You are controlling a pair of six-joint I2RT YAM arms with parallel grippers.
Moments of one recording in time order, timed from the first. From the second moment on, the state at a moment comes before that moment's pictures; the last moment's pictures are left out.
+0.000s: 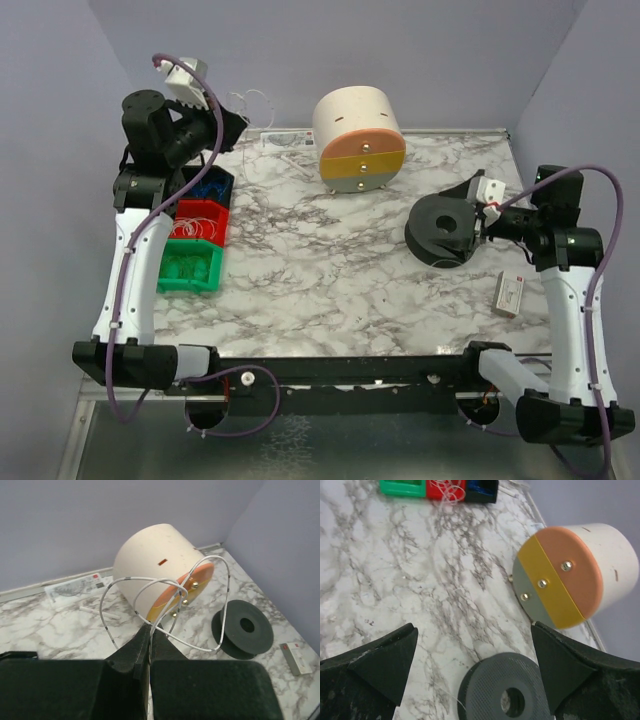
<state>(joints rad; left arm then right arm) -0.05 1.29 1.59 -0.38 0.50 -0.23 -0.13 1.00 1.29 -0.99 -1.17 -1.08</state>
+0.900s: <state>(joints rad) -0.17 1.36 1.53 -0.22 0.35 -0.67 0.66 1.72 1.45 -0.10 -0.55 -0.01</state>
